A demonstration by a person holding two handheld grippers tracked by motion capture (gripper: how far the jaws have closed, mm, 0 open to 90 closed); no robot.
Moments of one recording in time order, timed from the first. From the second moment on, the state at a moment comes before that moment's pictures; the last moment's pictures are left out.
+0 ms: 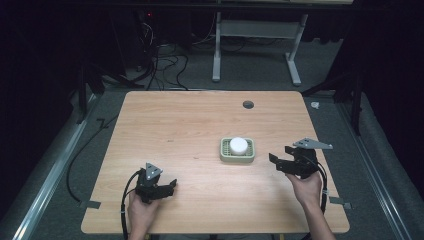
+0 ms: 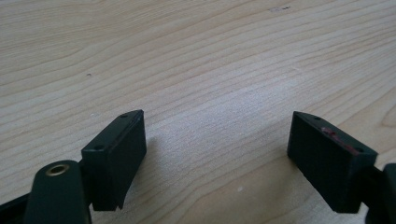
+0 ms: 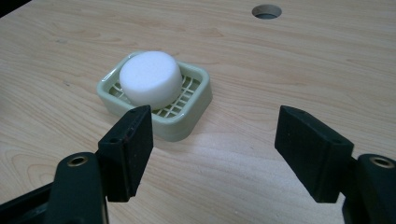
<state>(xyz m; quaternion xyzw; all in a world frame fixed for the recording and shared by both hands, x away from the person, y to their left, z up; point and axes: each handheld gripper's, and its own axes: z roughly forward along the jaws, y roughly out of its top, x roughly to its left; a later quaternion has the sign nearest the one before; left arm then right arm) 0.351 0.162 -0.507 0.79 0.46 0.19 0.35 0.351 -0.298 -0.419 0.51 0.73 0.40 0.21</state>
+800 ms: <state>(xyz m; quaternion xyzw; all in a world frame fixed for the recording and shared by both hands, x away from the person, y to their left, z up) 0.351 0.162 -0.507 0.79 0.46 0.19 0.35 0.328 -0.301 -0.424 0.52 0.73 0.39 0.21</state>
